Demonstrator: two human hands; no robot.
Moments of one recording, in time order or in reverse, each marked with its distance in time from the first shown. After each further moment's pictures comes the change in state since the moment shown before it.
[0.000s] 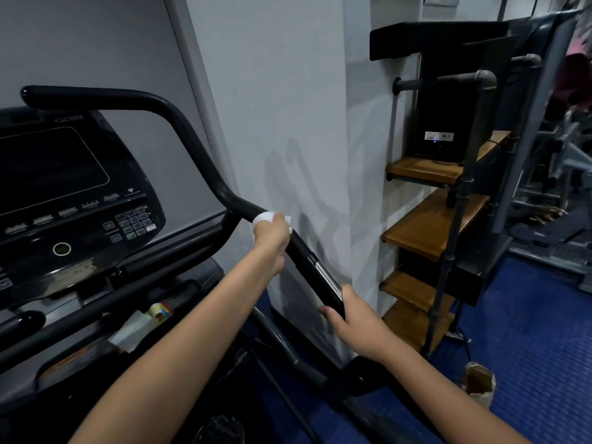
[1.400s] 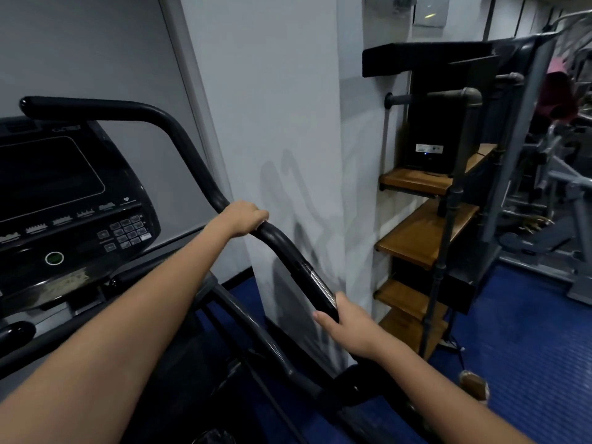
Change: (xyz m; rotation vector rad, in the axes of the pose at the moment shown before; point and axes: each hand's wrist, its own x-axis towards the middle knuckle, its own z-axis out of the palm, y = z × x) left_hand 0.083 0.064 -0.058 1.611 -0.259 0.706; right_hand 0.009 -0.010 -0.013 -0.002 -0.116 0.087
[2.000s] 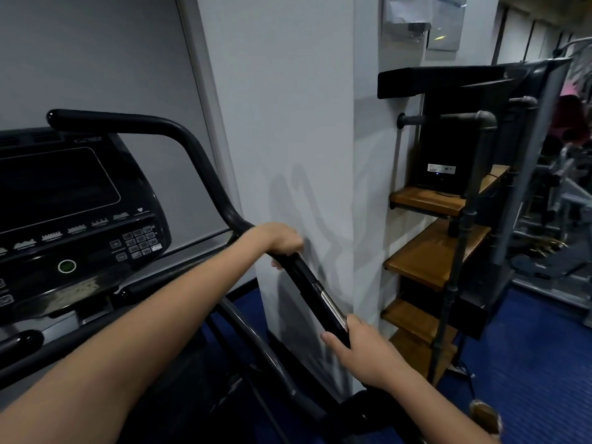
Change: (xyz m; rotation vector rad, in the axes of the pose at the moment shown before) left_hand -0.005 0.069 -0.026 0.349 -0.455 0.215; right_hand -0.005 -0.002 -0.001 -0.264 0.075 0.020
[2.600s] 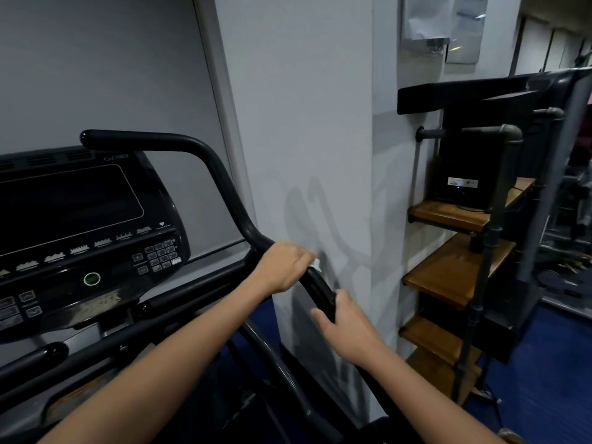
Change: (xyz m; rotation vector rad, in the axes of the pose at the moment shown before) left_hand 0.006 -0.018 0.067 -0.306 0.855 0.053; right_hand 0.048 -0.068 -0.015 0.228 0.129 -0.054
